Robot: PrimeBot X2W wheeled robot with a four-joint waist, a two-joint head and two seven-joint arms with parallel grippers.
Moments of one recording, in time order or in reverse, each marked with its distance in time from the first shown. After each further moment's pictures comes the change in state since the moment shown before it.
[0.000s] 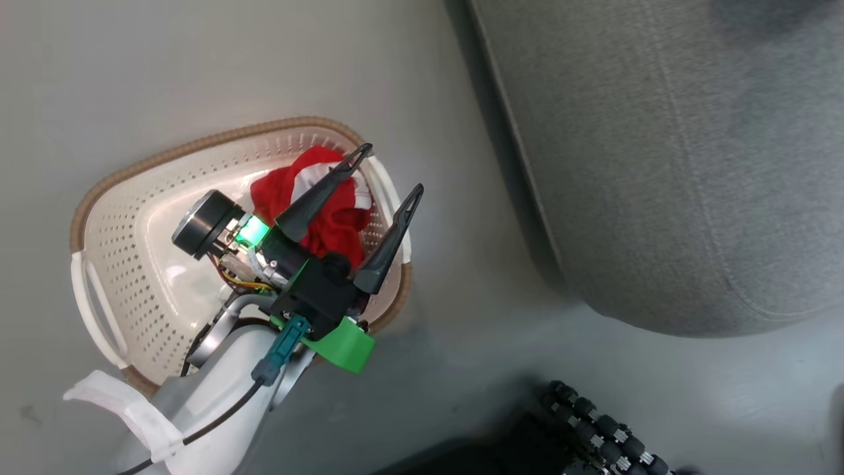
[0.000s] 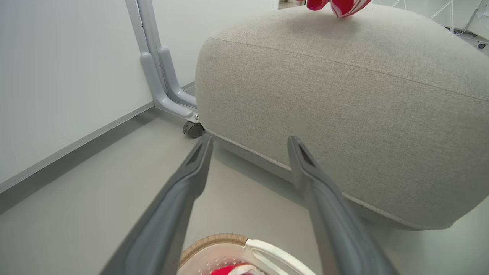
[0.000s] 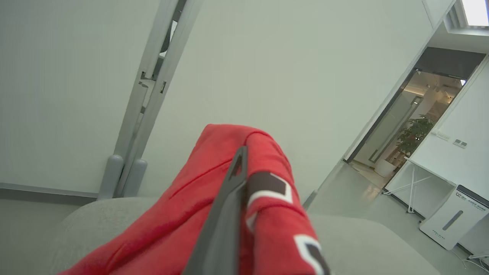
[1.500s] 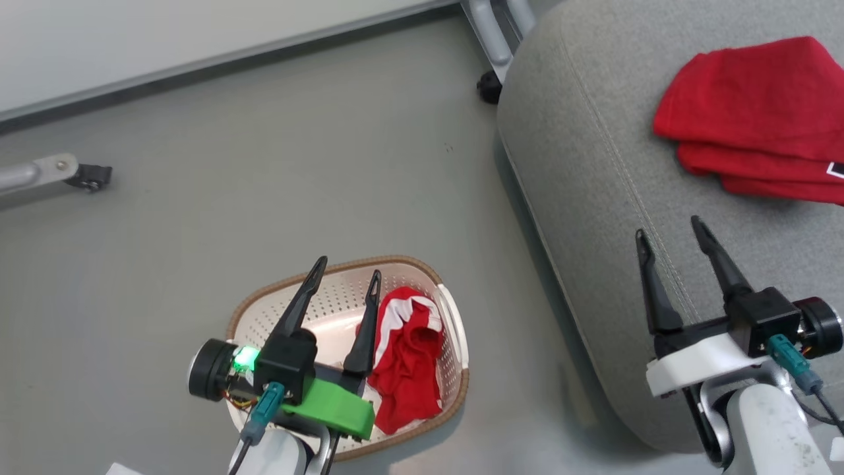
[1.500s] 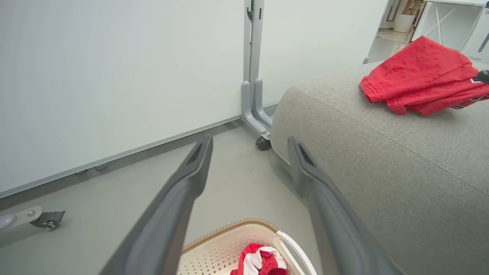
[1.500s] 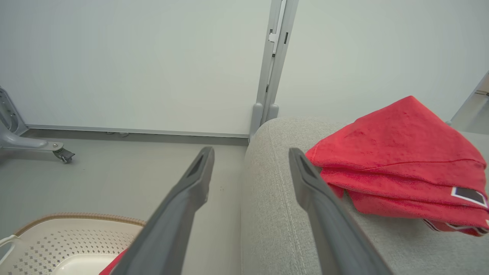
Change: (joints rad) left arm 0.315 -0.178 0.172 0.085 -0.159 0.112 0.000; right arm 0.642 0.259 0.310 0.026 -0.066 0.000 0.000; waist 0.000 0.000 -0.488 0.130
